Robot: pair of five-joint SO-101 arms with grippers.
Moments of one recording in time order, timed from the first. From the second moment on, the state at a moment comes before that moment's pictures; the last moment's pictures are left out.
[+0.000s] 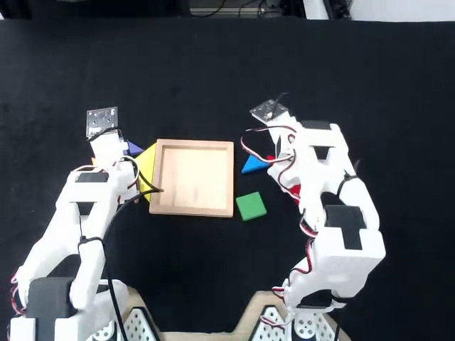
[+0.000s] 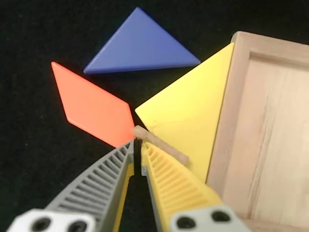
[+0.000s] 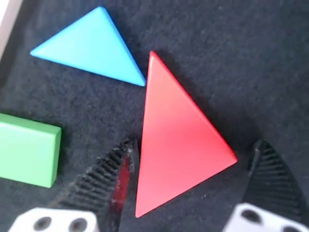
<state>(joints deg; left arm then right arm) -5.7 -16.0 56.0 32.7 6.0 1.8 14.3 22.2 60.4 37.1</state>
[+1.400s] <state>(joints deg) -5.6 -16.0 56.0 32.7 6.0 2.4 29.6 0.7 75.8 39.7</state>
